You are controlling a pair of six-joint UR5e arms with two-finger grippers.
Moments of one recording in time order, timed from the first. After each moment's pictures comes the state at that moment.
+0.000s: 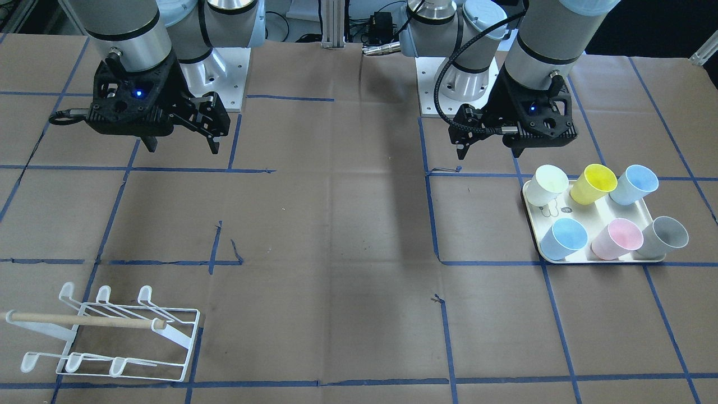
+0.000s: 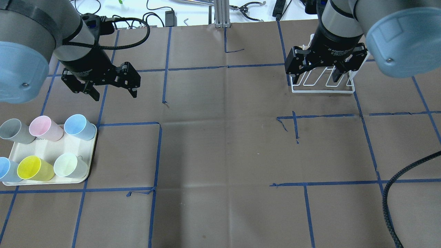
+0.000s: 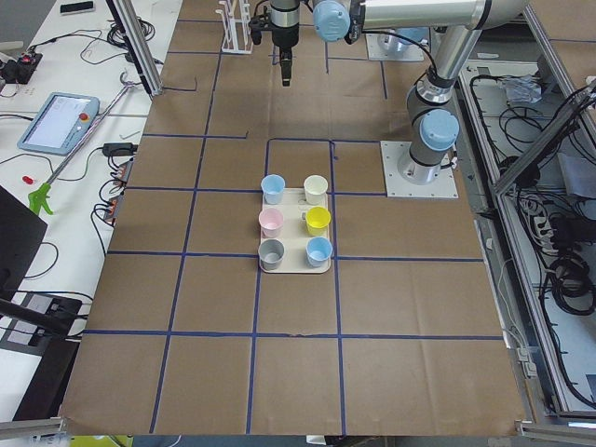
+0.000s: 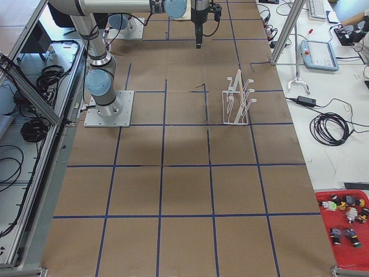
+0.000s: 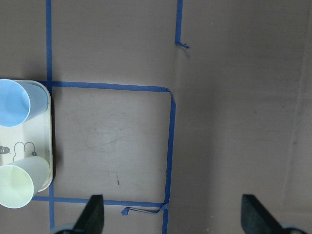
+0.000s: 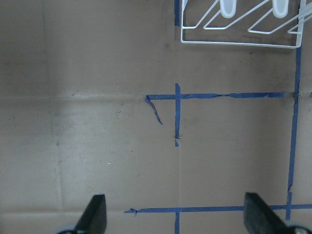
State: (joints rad) left arm -1.54 -1.55 -1.66 -1.50 1.58 -0.03; right arm 1.63 -1.56 1.59 -1.63 -1.58 0.07
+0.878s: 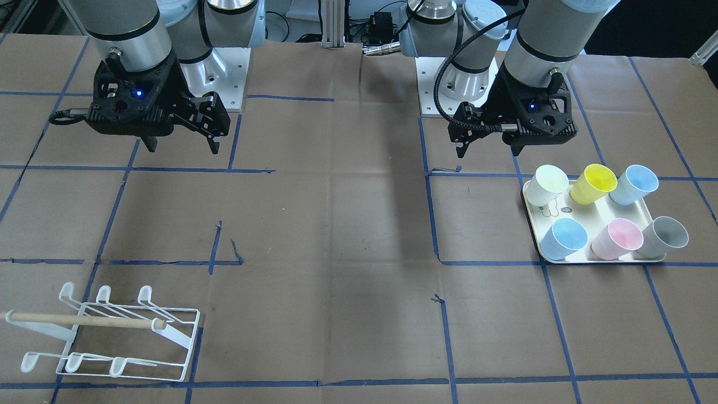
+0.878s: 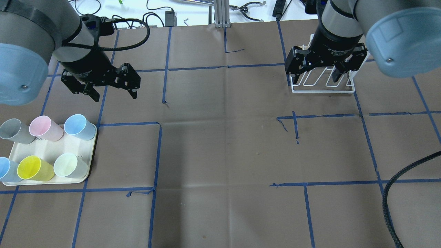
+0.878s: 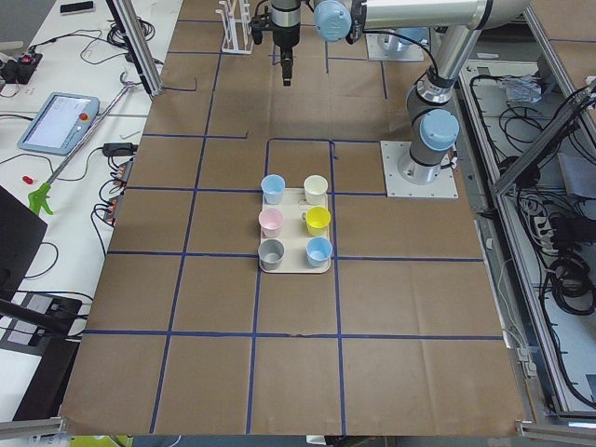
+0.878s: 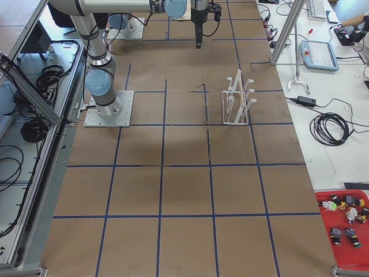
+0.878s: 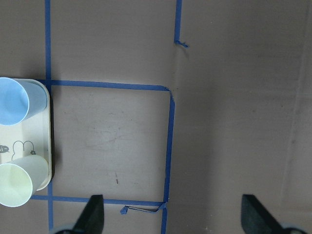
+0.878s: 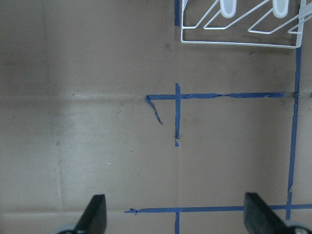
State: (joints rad) left arm -1.54 -1.54 -1.67 -1.50 1.58 -0.01; right arm 1.63 -1.56 1.59 -1.63 -1.58 0.07
